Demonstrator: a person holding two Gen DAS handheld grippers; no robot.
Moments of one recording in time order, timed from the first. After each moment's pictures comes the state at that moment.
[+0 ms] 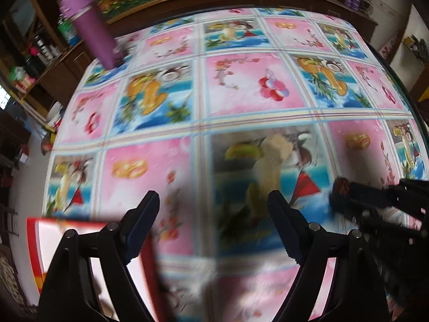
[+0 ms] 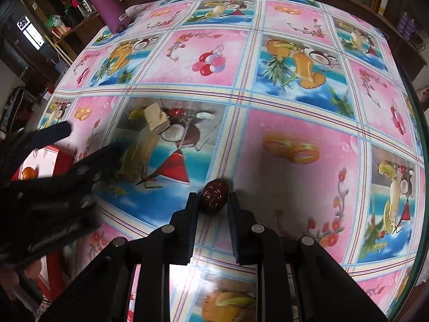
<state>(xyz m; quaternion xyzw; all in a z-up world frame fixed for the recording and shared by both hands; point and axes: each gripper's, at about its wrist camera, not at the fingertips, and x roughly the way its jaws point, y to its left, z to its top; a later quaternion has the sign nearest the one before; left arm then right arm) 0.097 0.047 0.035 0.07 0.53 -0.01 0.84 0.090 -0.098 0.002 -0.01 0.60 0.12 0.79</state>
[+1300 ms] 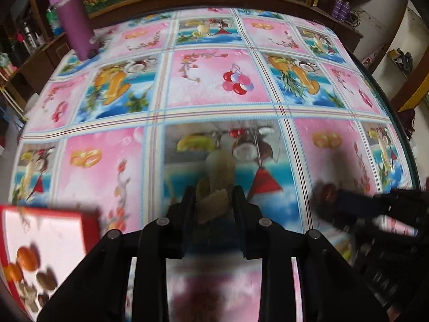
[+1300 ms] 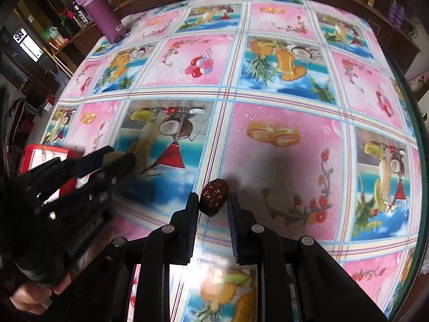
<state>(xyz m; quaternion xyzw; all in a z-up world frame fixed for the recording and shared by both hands) 0.072 0.032 0.025 0.02 0.52 -0.05 0.85 0.065 -0.104 0.023 0.01 0.59 0.11 0.80</state>
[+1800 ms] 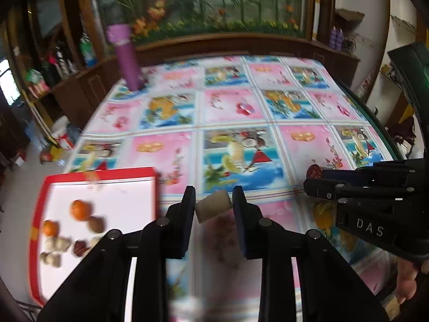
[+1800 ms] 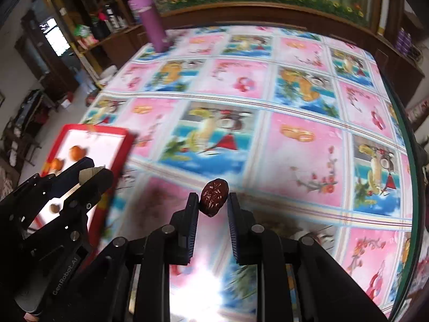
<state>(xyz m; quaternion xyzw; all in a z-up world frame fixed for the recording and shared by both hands) -0.055 0.056 0.091 0.03 0.40 -0.01 0.91 -0.006 -0.064 0.071 -0.02 0.53 0.17 0.83</state>
